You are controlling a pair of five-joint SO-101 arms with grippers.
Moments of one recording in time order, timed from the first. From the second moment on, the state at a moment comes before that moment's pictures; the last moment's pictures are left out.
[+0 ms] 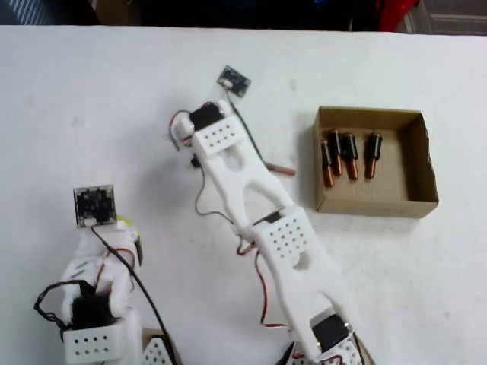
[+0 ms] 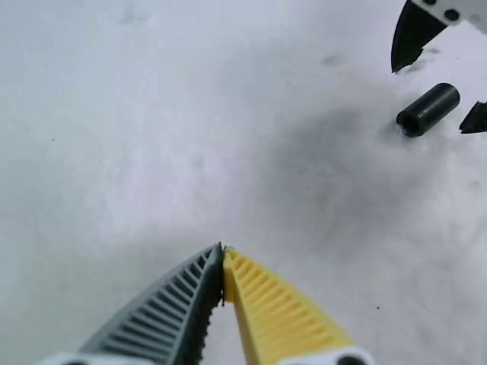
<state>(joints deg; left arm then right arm) -14.1 -104.0 97.1 58.4 1.6 -35.4 56.5 -58.0 76.0 -59.2</state>
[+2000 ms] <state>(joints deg) -14.2 -104.0 97.1 58.4 1.6 -33.1 60.4 -59.3 96.8 10.2</state>
